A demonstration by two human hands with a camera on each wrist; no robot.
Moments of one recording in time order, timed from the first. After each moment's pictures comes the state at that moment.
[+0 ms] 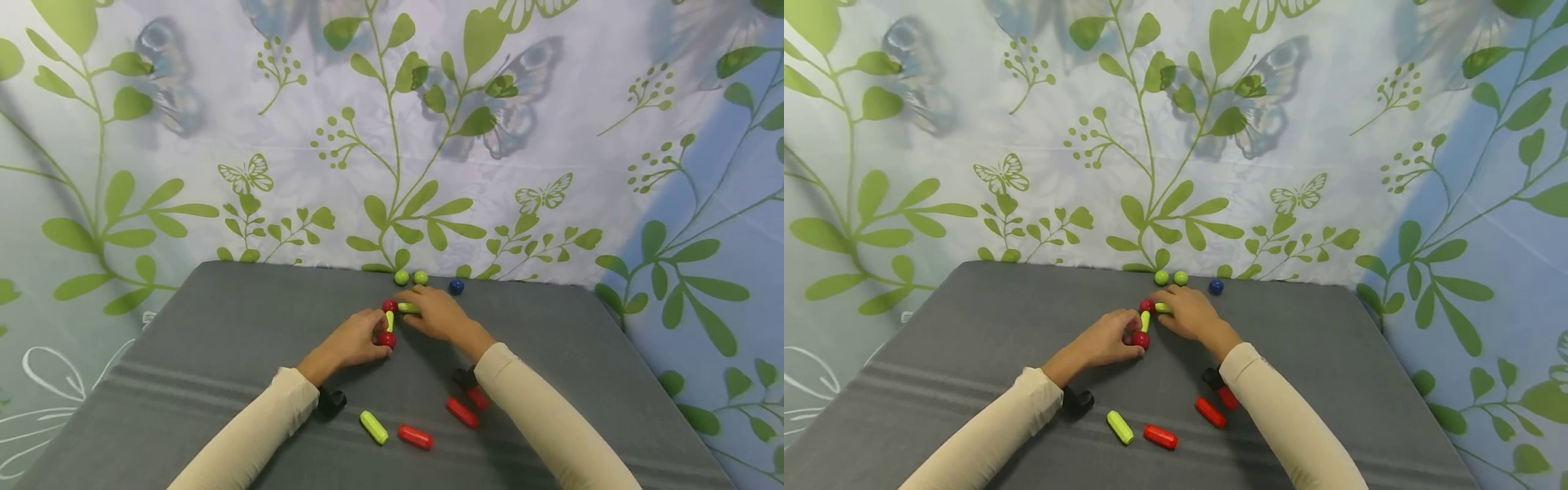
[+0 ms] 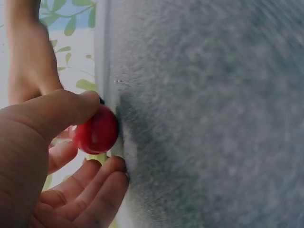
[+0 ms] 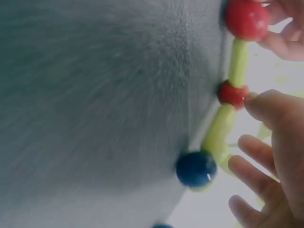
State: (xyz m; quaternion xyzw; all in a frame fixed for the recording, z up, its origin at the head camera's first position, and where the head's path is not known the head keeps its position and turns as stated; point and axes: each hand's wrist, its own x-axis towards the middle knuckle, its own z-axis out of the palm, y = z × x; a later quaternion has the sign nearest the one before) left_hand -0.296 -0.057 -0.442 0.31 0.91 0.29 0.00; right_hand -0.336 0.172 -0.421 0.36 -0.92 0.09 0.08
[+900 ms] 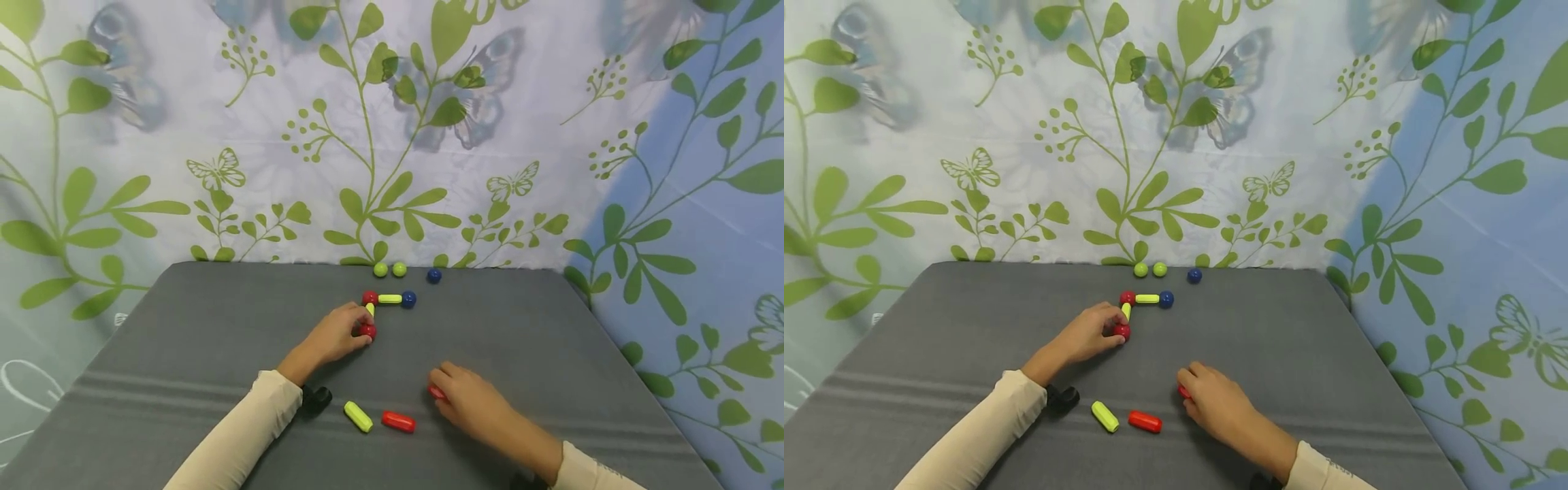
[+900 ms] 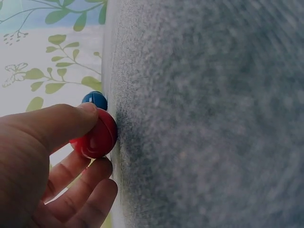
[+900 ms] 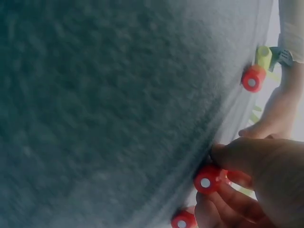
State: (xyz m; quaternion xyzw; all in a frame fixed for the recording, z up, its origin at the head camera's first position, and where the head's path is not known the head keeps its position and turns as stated) left_hand -0.291 -0.053 -0.449 0.31 0.90 0.29 -0.01; right_hand -0.155 0.223 -0.436 0.30 -0.94 0.09 0.09
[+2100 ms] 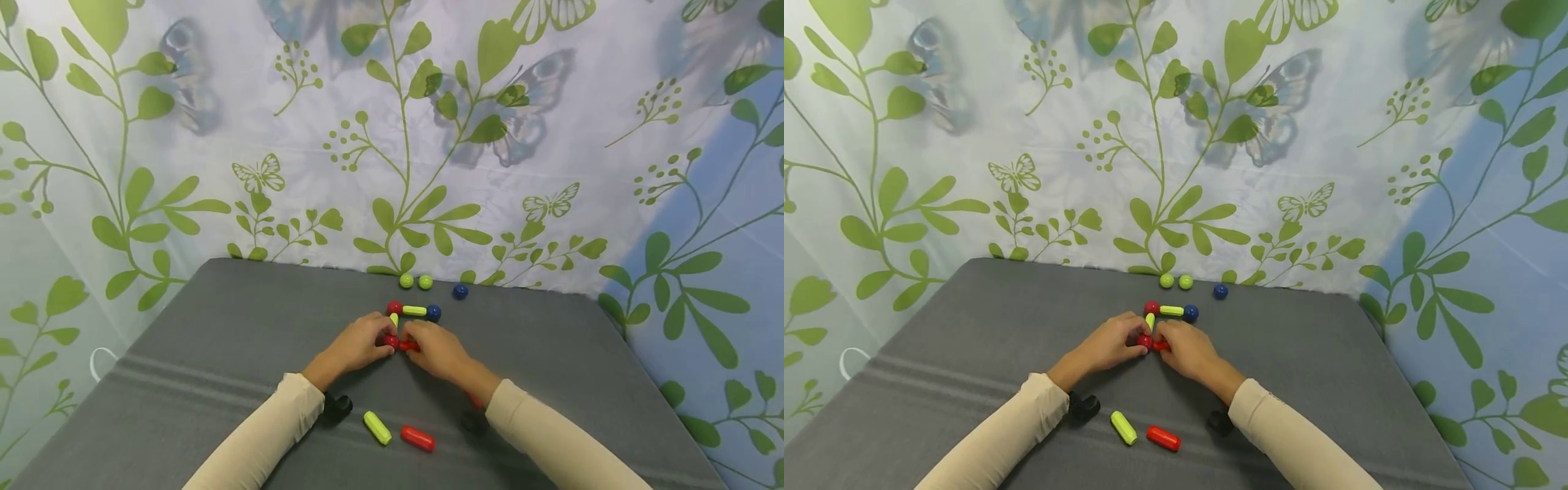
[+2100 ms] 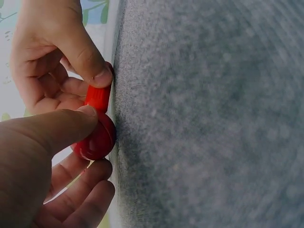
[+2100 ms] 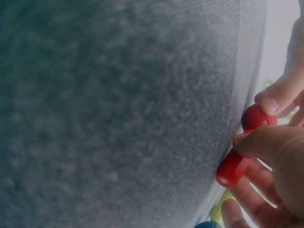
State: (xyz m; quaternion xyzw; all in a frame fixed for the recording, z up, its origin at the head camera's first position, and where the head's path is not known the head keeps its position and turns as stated) left_hand -0.289 -0.059 -0.450 0.33 0.89 0.30 -0.04; right_hand -0.283 0.154 -0.443 0.32 -0.93 0.16 0.06
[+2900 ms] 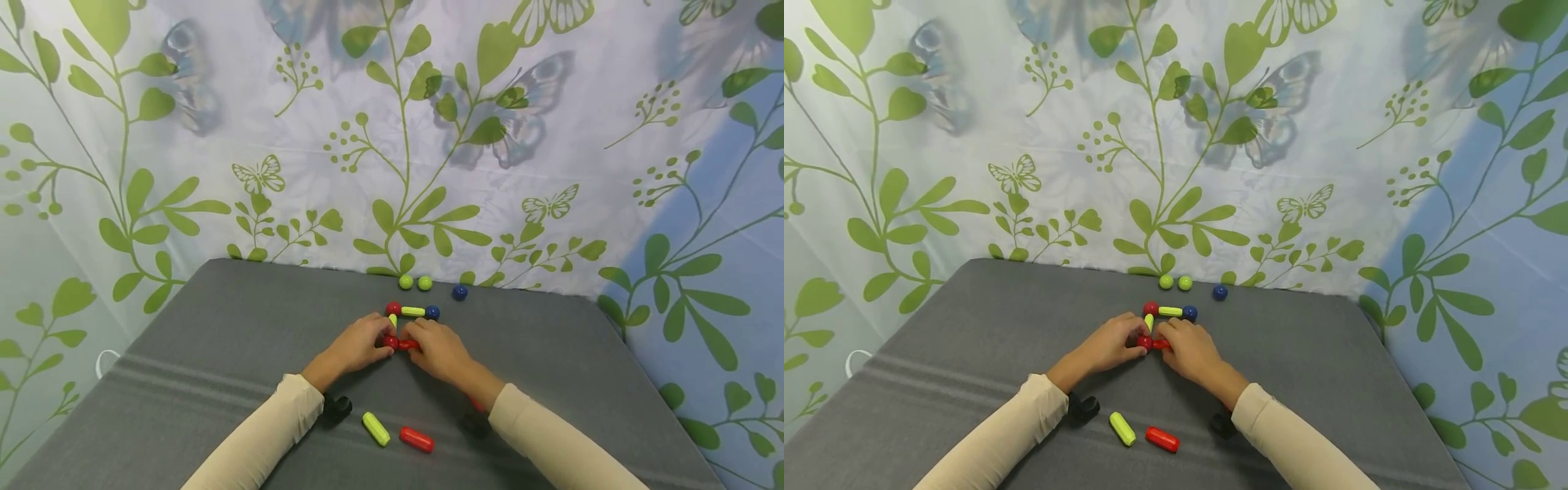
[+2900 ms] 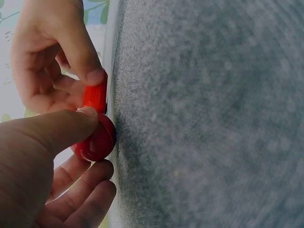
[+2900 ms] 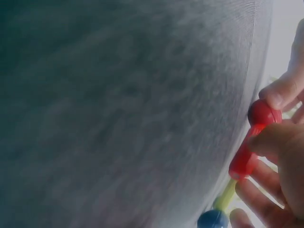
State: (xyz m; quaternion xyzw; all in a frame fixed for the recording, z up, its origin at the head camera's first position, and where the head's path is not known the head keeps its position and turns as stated) left_hand -0.288 -0.058 -0.450 0.32 0.90 0.30 -0.03; right_hand -0.279 0.162 -0.445 0.35 -0.92 0.13 0.13
